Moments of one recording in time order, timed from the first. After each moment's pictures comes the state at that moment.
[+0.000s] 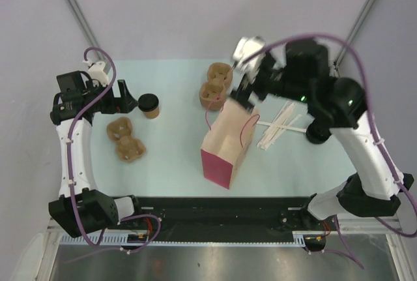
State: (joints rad) left arm 0.30 1.23 1.33 -0.82 0.56 0.15; right arm 0.93 1.43 2.12 -1.01 -0.12 -0.52
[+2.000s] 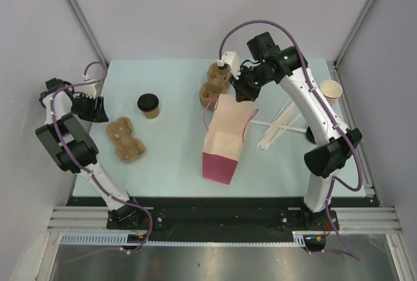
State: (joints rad) left arm 0.59 1.95 1.60 -0.92 0.56 0.81; right arm 0.52 1.84 2.17 -1.31 -0.43 -0.60
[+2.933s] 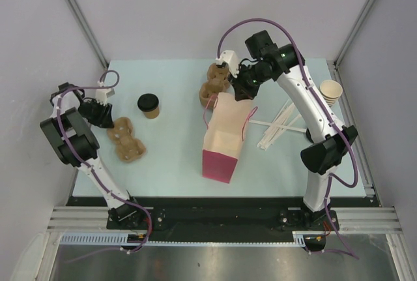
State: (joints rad) left arm 0.55 2.04 1.59 -0.95 0.55 1.02; right arm 0.52 1.90 2.24 -1.34 -0.43 -0.60
